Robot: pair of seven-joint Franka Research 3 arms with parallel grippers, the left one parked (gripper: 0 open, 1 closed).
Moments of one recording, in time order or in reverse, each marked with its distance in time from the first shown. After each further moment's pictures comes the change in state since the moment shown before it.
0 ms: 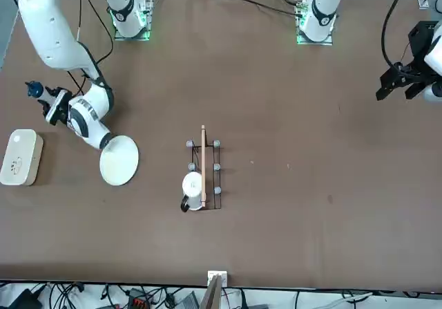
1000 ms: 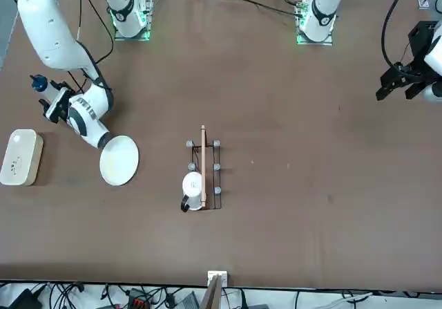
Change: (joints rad) arm -0.059 0.048 -0.018 -0.068 0.003 0.022 0.090
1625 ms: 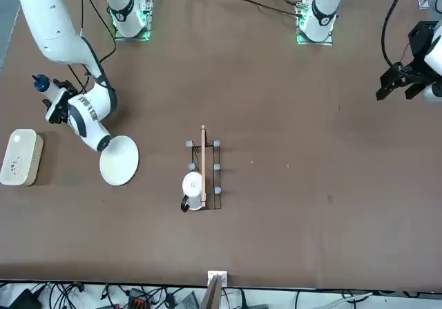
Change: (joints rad) arm 0.076 -0.072 0.001 0.020 0.136 -0.022 -0.110
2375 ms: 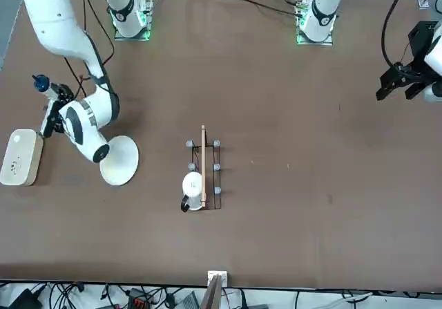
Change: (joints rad) arm 0.071 -0.035 0.001 0.114 0.076 -0.093 -0.289
